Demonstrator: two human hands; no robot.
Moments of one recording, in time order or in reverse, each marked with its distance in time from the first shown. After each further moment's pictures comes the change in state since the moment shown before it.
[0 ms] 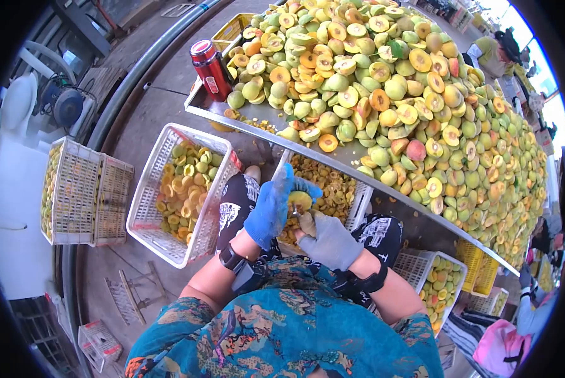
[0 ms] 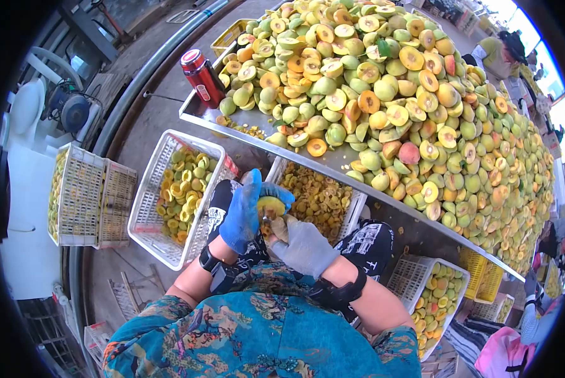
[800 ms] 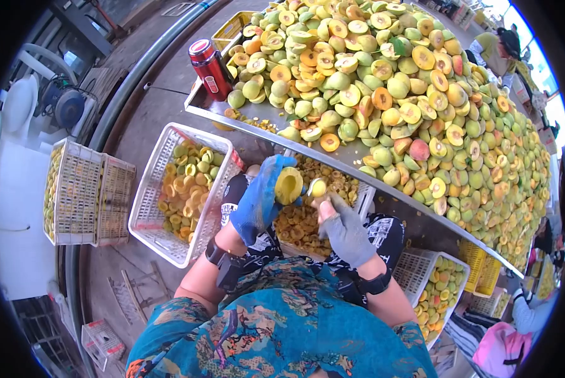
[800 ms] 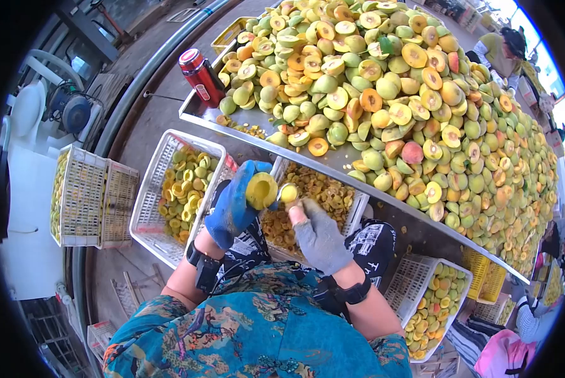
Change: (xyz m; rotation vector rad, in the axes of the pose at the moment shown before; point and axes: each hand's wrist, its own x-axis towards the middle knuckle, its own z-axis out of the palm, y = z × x) left_hand 0.013 -0.001 -0.031 0.651 -0.002 0.529; right_hand 0.000 0.022 -0.010 0.468 0.146 0.165
